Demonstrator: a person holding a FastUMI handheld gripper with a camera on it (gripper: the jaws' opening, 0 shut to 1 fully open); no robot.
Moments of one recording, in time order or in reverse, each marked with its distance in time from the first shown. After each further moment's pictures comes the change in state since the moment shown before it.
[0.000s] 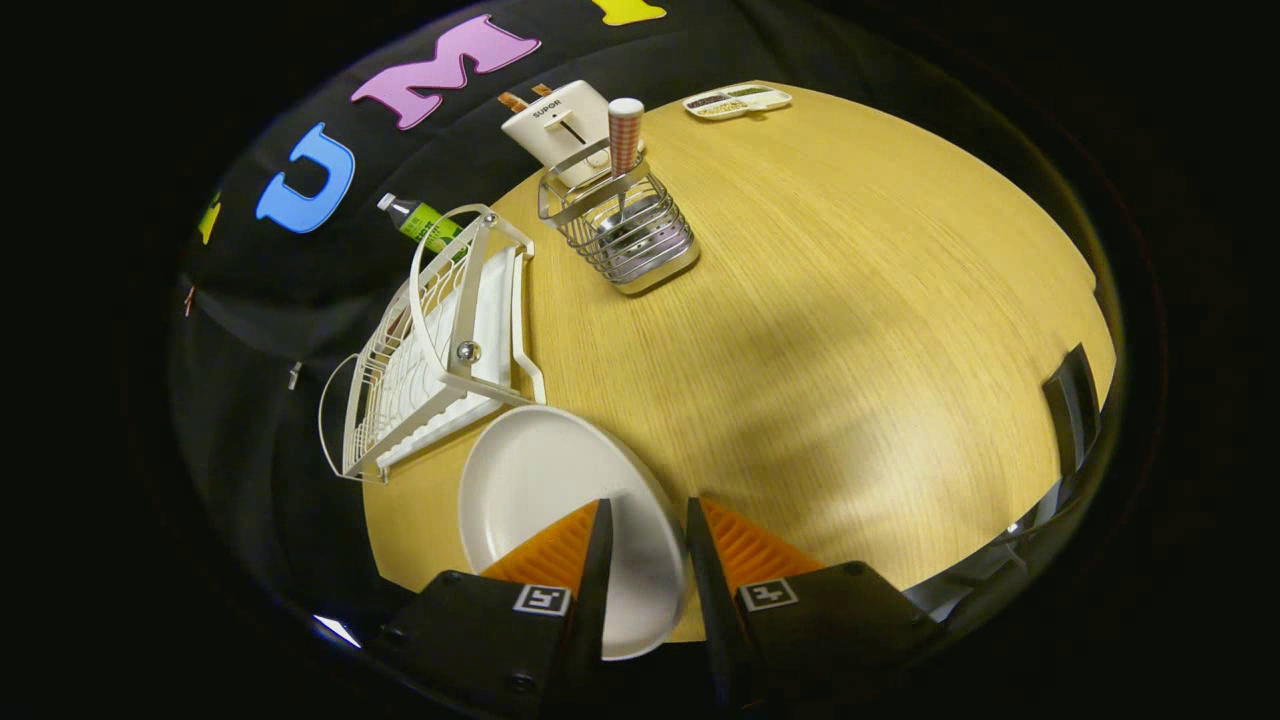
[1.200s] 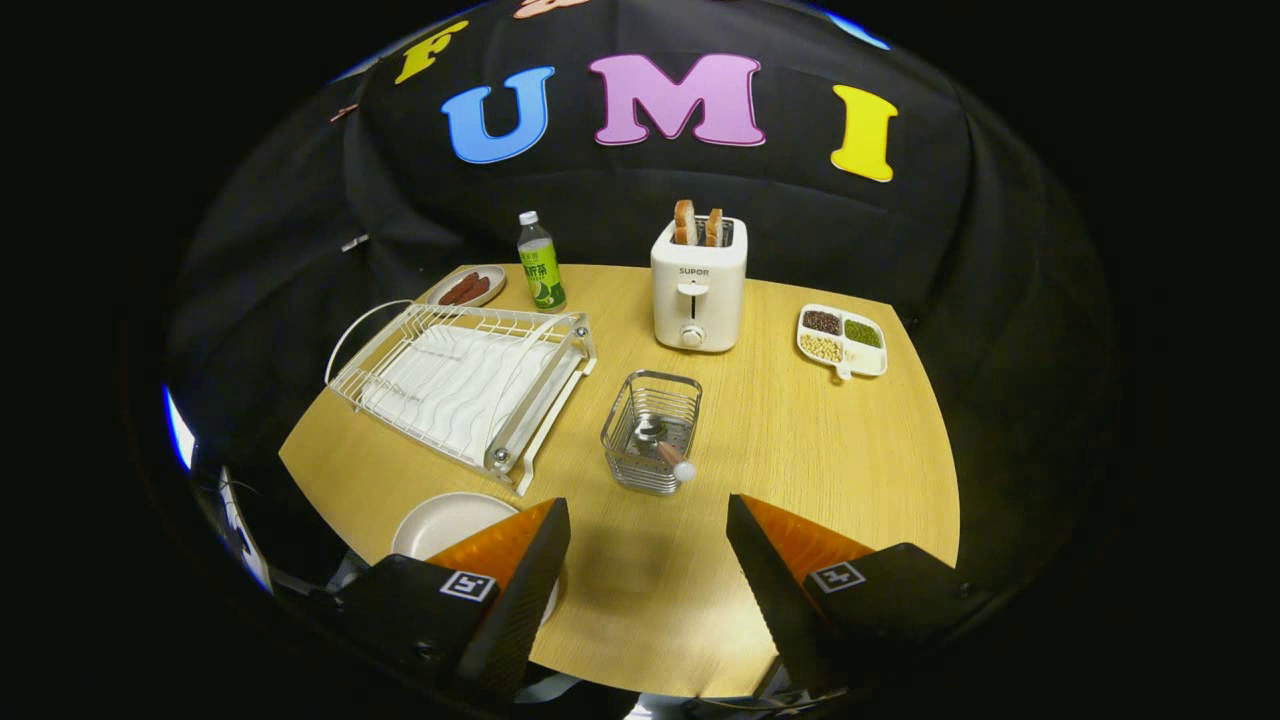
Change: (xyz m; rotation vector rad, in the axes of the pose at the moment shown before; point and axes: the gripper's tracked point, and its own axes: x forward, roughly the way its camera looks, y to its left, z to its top) arm -0.077 0.027 0.167 -0.710 -0.198 0.029
